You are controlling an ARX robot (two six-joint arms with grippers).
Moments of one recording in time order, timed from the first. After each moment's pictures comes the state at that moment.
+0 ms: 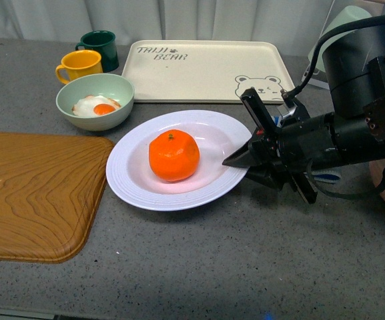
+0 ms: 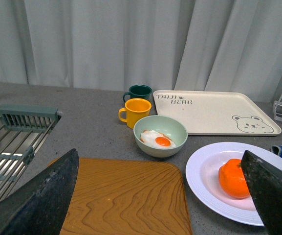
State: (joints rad) left arm 0.00 0.00 0.02 0.00 0.00 0.00; right arm 0.25 2.22 1.04 0.28 -0.62 0.90
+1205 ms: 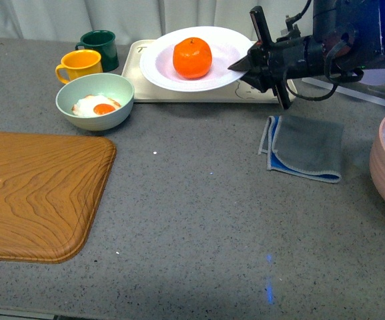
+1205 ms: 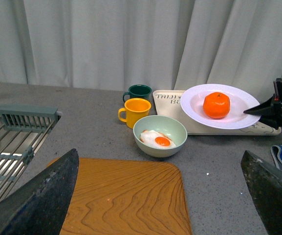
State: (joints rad) left arm 0.00 0.00 0.02 0.00 0.00 0.00; right arm 0.16 2.64 1.89 0.19 -0.66 1.04
